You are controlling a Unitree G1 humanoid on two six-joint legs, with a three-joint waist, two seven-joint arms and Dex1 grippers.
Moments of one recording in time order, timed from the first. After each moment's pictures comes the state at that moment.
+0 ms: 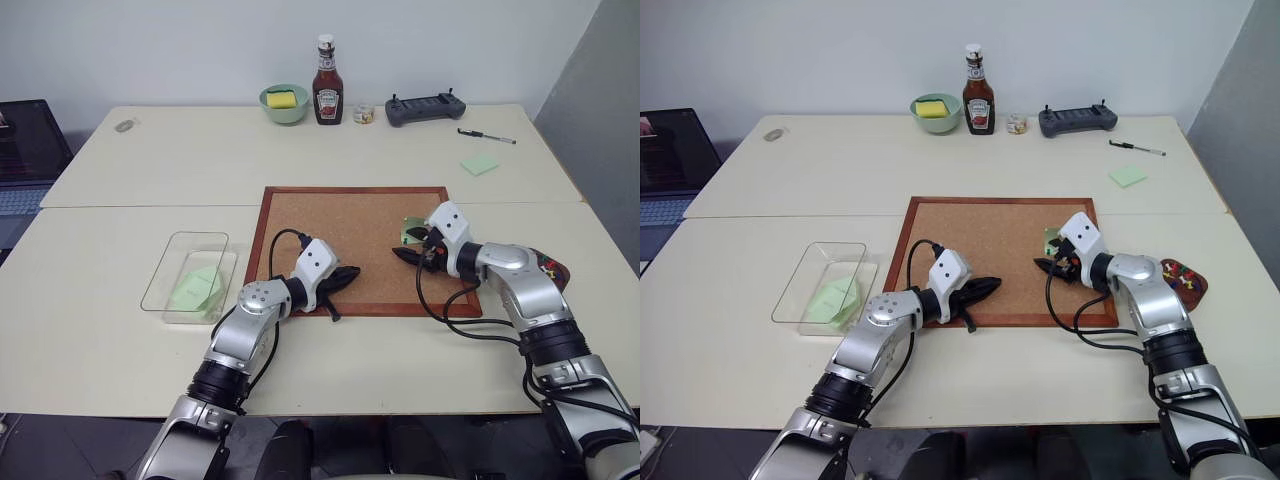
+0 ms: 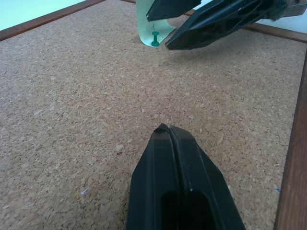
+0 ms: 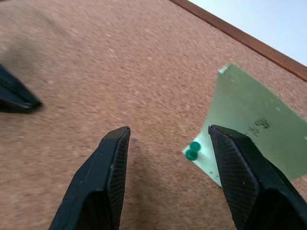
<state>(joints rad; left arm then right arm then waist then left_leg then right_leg) -0.42 0.27 -0.24 0.17 -0.11 0.23 -0.75 -0.61 -0.47 0.14 0.34 0.12 0.29 0.78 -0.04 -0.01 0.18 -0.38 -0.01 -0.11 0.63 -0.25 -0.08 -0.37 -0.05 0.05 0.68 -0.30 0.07</state>
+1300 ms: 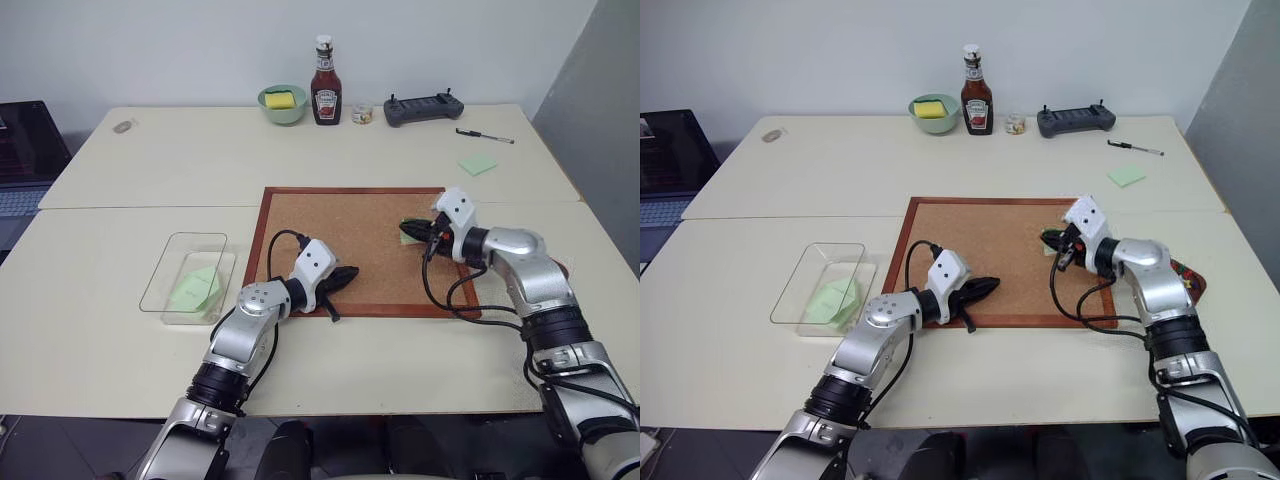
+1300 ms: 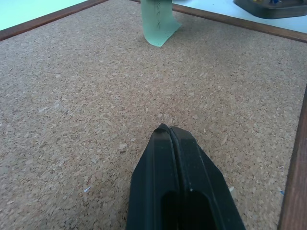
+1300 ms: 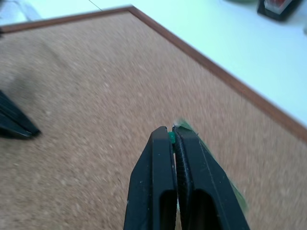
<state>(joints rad) -0.40 0.27 -0.23 0.15 -0.11 0.25 -0.73 -0.66 -0.49 0.10 0.31 0.14 0.24 0.88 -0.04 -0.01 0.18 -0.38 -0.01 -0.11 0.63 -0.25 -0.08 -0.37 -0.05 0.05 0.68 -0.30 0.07</state>
